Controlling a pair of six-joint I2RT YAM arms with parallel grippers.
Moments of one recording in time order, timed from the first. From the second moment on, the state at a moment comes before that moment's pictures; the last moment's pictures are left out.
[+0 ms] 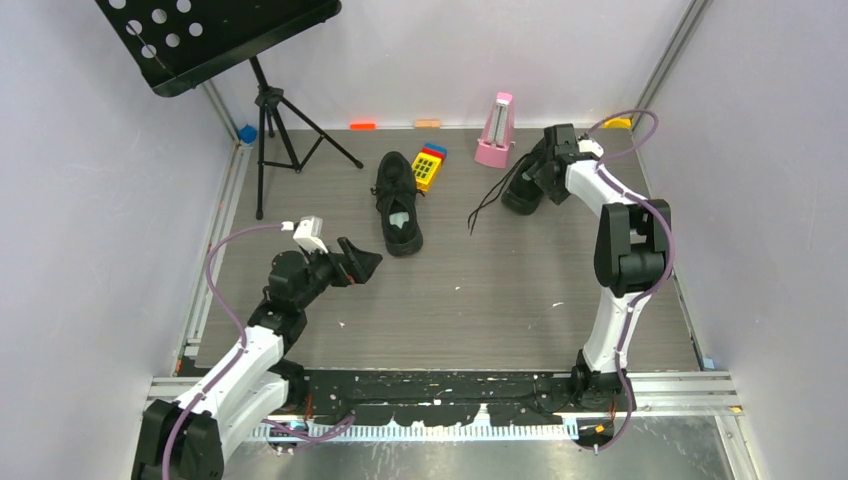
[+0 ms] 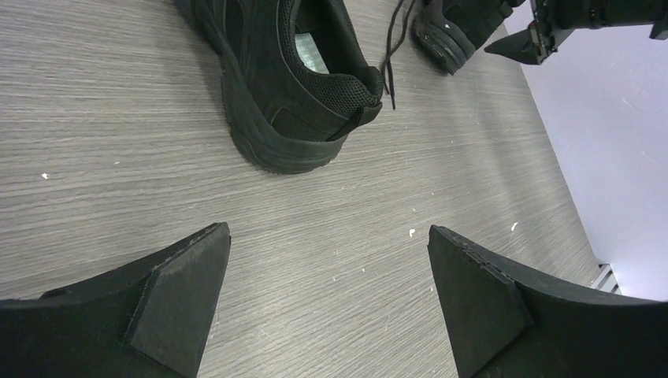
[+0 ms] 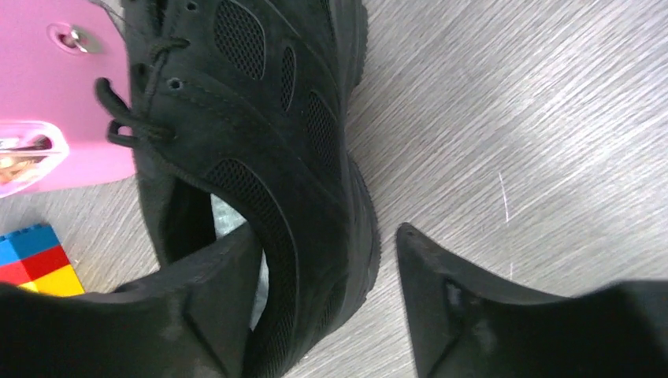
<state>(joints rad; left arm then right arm) -0.29 0.82 0.28 0.29 0.26 -0.58 0.09 1.95 1.49 -0.46 0.30 0.89</state>
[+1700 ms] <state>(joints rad) -0.89 1.24 0.72 0.64 0.29 -0.21 0.10 1.04 1.71 -1.22 -0.47 0.40</state>
